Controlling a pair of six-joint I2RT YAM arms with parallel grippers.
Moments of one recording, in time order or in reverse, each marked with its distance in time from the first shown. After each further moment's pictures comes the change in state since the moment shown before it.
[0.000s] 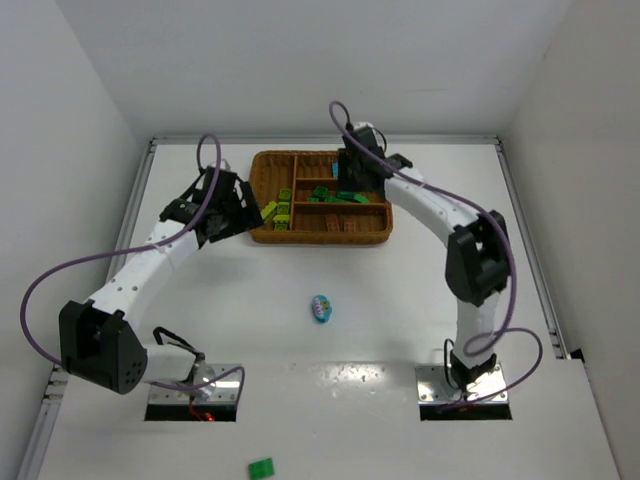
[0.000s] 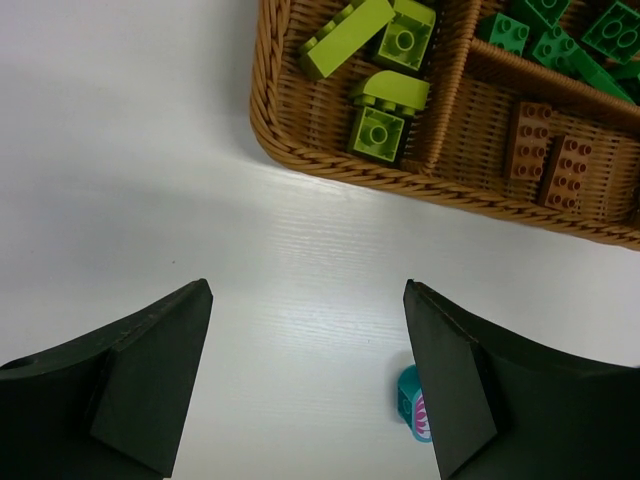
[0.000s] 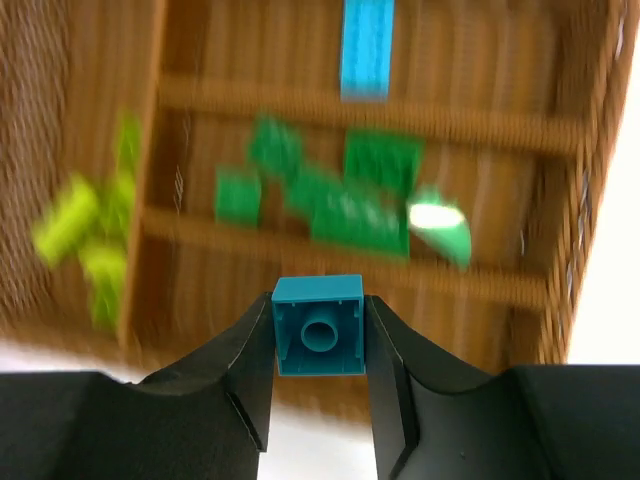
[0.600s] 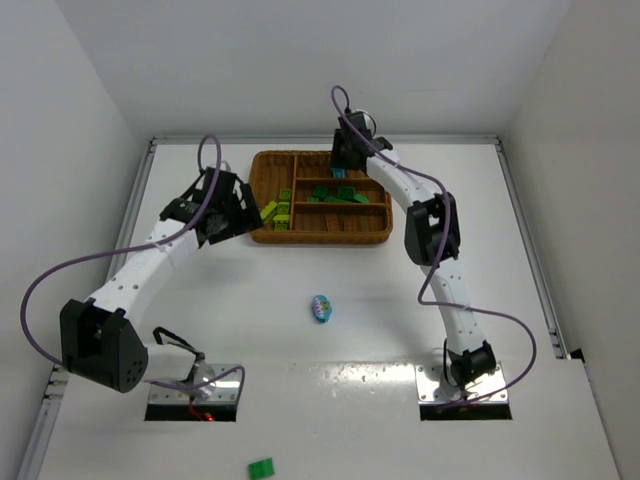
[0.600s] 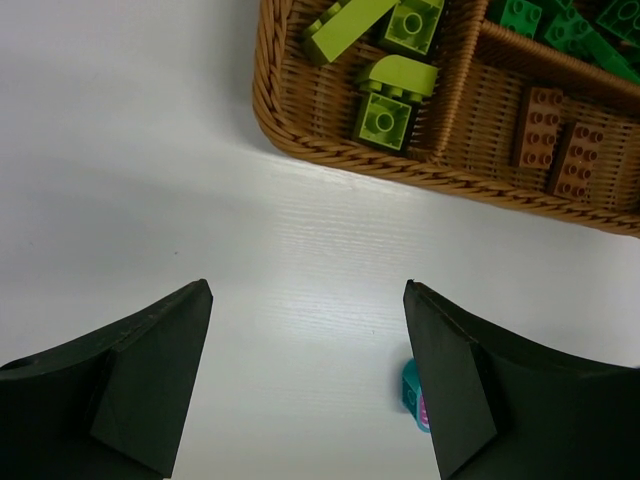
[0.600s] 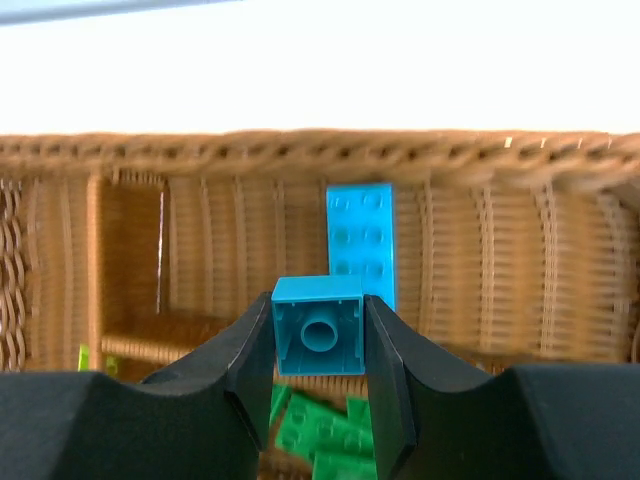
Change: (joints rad) left arm 0.007 0.007 0.000 -0.015 0.019 0.008; right arm -0.121 0.611 0.707 -0.042 -0.061 0.063
